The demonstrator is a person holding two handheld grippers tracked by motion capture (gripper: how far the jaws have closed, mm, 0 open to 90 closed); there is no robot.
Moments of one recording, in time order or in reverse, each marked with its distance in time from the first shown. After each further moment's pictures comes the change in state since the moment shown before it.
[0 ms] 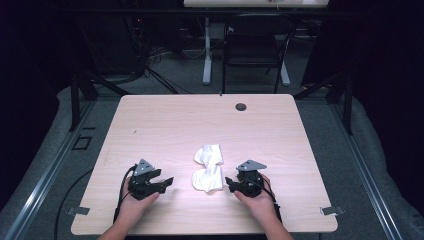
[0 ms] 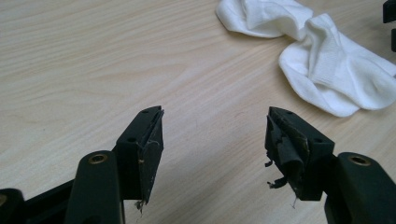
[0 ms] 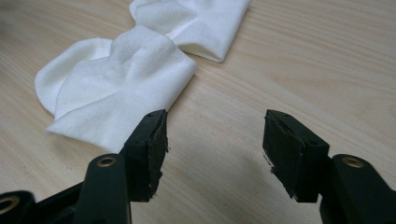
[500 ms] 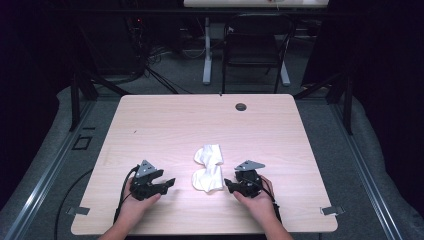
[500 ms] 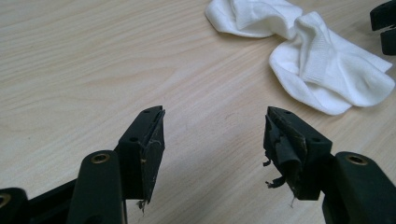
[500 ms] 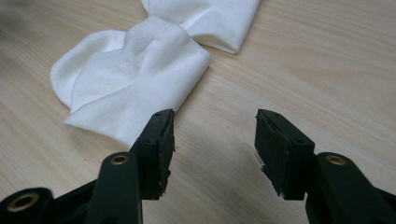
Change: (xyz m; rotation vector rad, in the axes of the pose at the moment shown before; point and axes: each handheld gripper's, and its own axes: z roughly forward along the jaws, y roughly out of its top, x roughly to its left) left arm -0.004 -0.001 0.002 -0.007 -0.021 0.035; right arm 0.003 0.001 0.001 0.040 0.041 0.011
